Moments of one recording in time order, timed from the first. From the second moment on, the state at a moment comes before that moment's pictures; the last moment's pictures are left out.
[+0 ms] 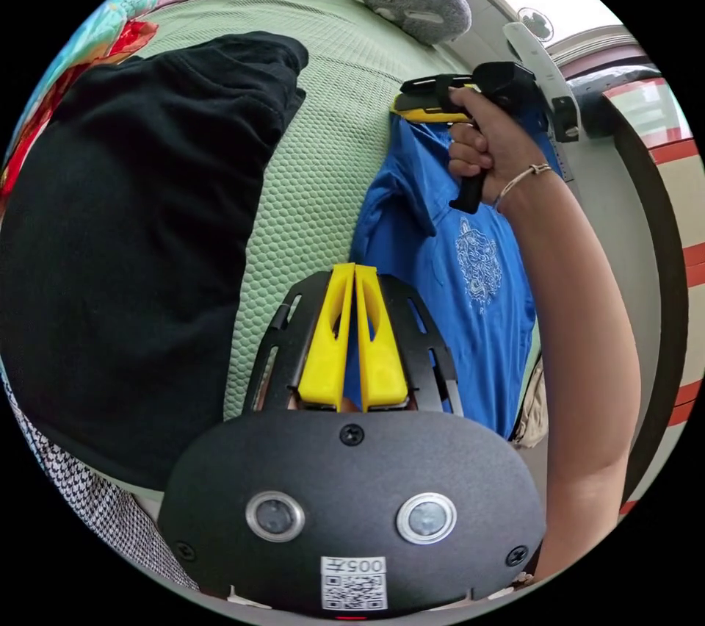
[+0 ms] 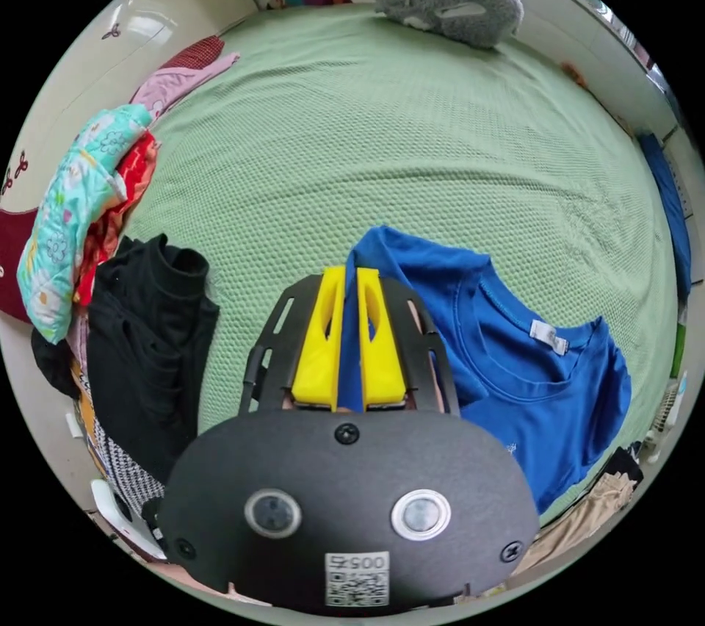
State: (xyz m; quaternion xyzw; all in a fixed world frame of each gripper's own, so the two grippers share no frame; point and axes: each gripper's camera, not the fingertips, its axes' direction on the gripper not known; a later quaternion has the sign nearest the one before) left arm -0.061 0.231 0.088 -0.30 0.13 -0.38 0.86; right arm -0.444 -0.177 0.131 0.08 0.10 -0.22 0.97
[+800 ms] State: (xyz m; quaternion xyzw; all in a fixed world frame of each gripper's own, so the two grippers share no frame) left arm 0.020 0.187 0.080 -0.27 0.10 -0.31 0.91; right arm -0.380 -0.050 -0.005 0.14 0.02 -0.30 0.94
